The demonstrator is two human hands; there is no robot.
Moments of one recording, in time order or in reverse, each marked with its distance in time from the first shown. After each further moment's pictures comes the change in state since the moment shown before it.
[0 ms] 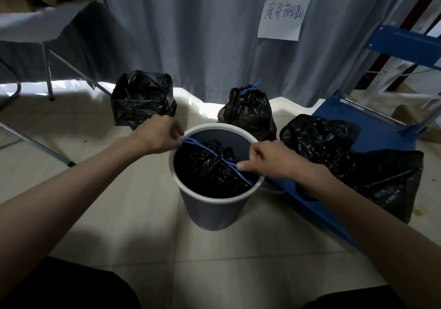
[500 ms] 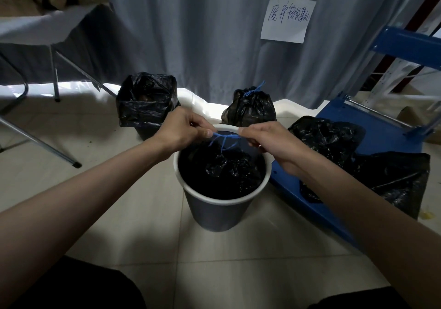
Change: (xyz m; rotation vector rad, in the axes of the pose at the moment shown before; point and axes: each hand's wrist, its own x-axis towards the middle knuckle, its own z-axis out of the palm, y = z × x) left_hand -0.013 0.046 -0.004 -0.641 0.110 0.042; right_hand -0.004 -0.038 -0.019 0.848 0.134 0.005
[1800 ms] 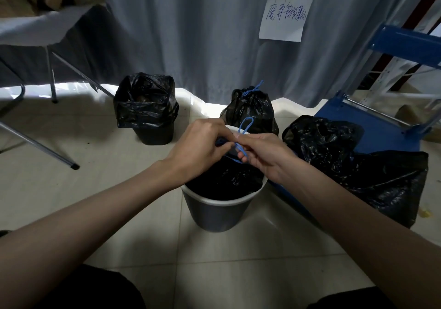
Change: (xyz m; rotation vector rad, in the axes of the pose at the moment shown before) left_hand -0.025 0.025 0.033 0.377 0.102 0.542; right_hand 0.002 0.010 0.022 0.540 0.043 0.233
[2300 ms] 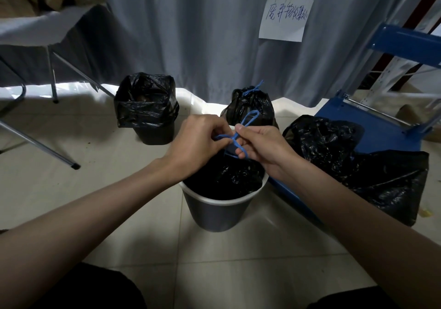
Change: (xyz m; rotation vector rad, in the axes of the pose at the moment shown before) left_hand 0.001 -0.004 -0.001 -0.091 0.051 -0.139; right_hand -0.001 -0.006 0.000 -0.076 0.006 -0.110
